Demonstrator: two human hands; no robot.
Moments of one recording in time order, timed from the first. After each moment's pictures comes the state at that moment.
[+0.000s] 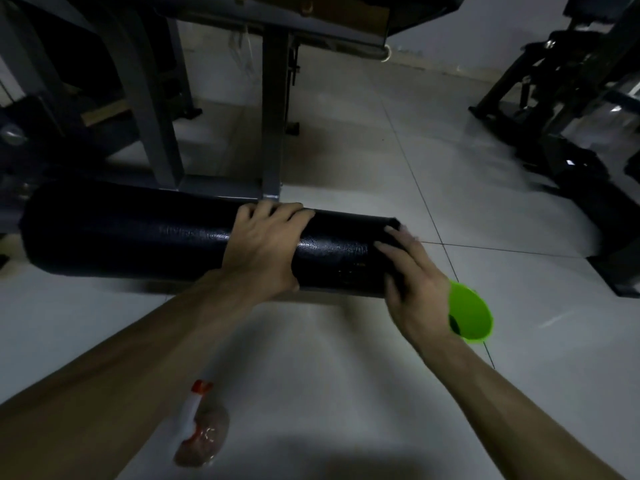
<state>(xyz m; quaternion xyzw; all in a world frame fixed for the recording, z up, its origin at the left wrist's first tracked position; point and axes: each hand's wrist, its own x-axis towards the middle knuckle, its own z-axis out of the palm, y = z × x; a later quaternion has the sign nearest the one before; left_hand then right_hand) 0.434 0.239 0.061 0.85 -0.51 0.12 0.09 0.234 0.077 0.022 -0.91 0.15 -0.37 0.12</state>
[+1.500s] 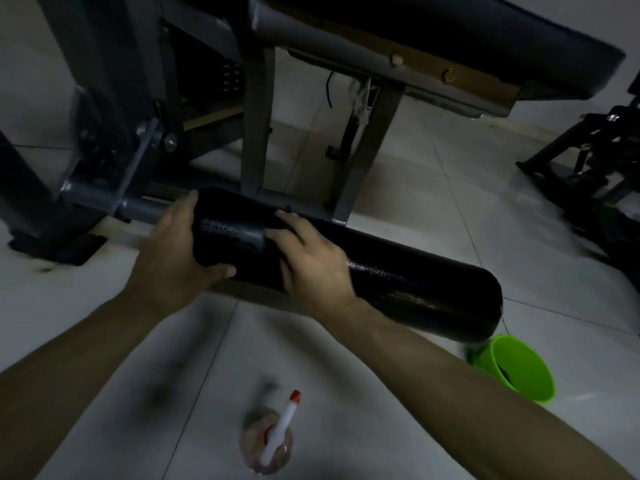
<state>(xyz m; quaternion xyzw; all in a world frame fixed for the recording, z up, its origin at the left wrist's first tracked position) 0.584 0.461 0.026 0.85 -0.32 0.06 0.41 0.452 0.271 0.051 -0.95 -0.02 -0.29 0.09</state>
